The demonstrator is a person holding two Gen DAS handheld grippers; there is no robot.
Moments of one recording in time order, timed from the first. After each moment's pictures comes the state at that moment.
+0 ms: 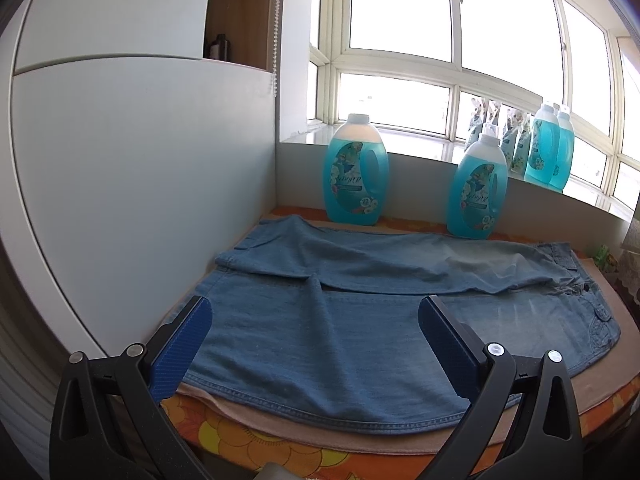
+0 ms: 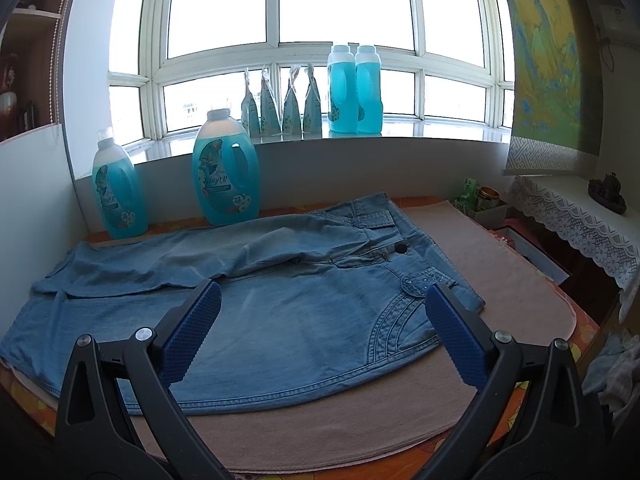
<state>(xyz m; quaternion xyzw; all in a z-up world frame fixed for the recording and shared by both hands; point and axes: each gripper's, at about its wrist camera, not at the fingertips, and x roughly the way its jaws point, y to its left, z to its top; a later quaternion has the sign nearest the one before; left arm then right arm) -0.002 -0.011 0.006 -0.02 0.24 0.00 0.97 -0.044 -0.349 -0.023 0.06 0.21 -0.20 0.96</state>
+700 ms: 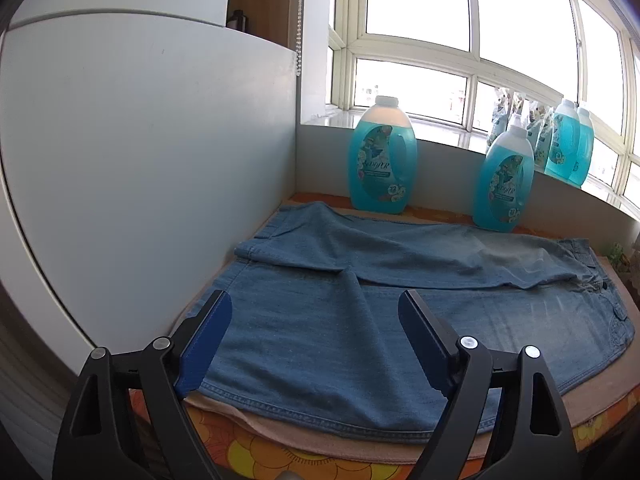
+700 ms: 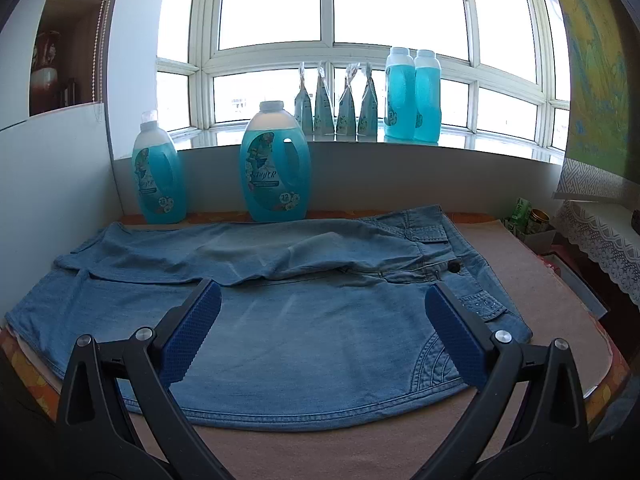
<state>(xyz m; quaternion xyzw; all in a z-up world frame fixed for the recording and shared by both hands) 0.034 0.033 -0.014 -0.02 0.27 0.02 0.96 0.006 -0.330 -0.039 0.01 0.21 -0.09 0.97</state>
